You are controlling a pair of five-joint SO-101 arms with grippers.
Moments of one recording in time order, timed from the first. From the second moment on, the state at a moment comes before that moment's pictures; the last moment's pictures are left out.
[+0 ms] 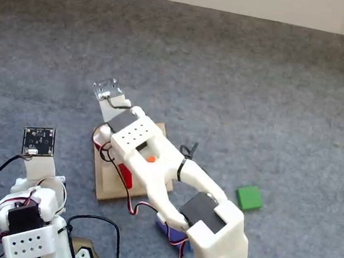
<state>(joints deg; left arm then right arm) -28.2 -101.8 96.0 76.4 -6.5 -53.6 20.7 -2.5 68.1 -12.9</state>
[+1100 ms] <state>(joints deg) -28.2 -101.8 96.0 76.4 -6.5 -45.9 16.5 10.1 71.5 -6.0</state>
